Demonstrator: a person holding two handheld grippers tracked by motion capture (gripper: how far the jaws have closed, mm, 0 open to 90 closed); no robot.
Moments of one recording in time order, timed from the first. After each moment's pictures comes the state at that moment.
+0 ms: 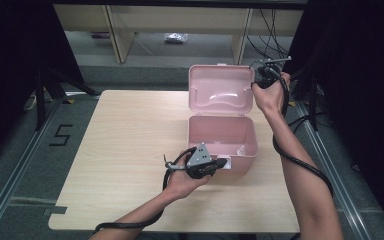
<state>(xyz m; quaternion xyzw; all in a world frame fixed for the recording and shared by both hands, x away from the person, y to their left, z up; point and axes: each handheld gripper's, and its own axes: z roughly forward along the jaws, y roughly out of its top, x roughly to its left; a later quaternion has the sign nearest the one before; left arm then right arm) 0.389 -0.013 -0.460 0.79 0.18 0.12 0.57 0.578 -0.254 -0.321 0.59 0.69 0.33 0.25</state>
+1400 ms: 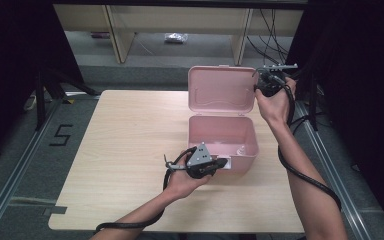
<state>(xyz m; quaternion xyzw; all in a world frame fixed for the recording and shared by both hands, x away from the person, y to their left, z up) 0.389 -0.014 -0.460 0.79 0.19 0.11 0.57 0.540 -0.254 -0.314 0.56 0.69 0.36 0.28</state>
